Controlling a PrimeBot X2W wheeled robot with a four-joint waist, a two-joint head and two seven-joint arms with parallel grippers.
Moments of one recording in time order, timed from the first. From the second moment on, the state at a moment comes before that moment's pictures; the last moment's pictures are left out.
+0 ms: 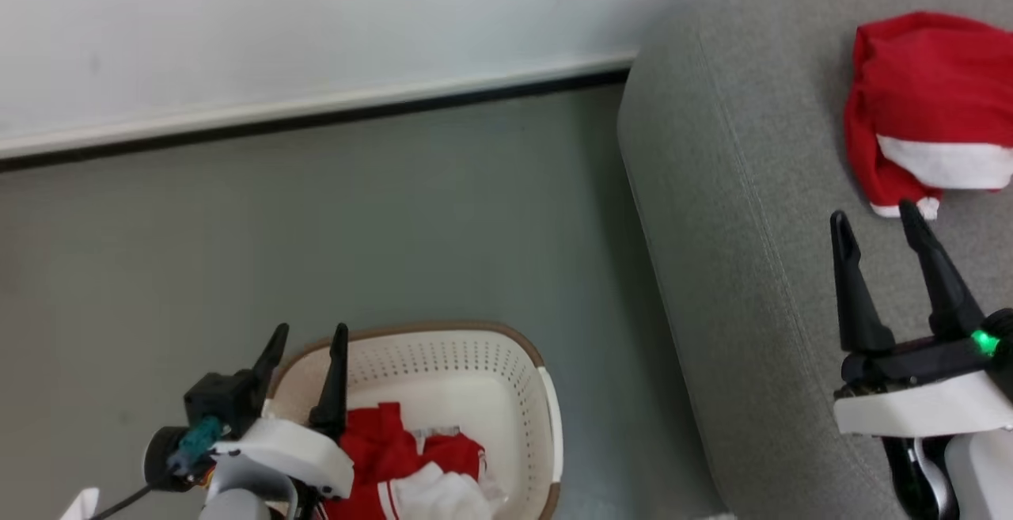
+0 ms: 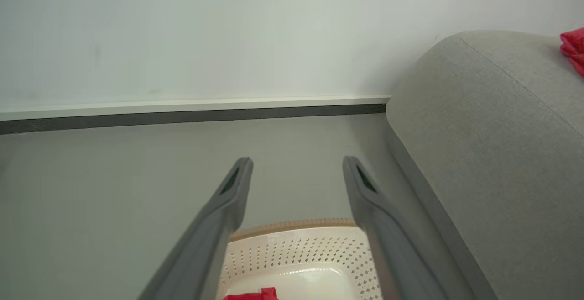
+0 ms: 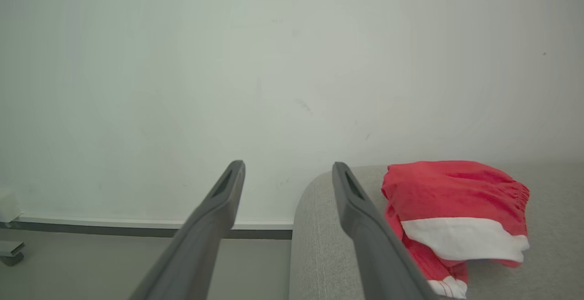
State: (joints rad) left arm -0.27 0.06 -0.01 0.44 -0.10 -0.11 -0.26; right arm -0.29 -0.19 0.13 0.11 0.35 0.13 -0.26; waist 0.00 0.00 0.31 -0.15
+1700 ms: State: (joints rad) left arm -0.84 0.21 -0.24 1.29 -0.12 -0.13 0.19; right arm -0.49 -0.10 0.09 -0.18 0.38 0.13 -0.26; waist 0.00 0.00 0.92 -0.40
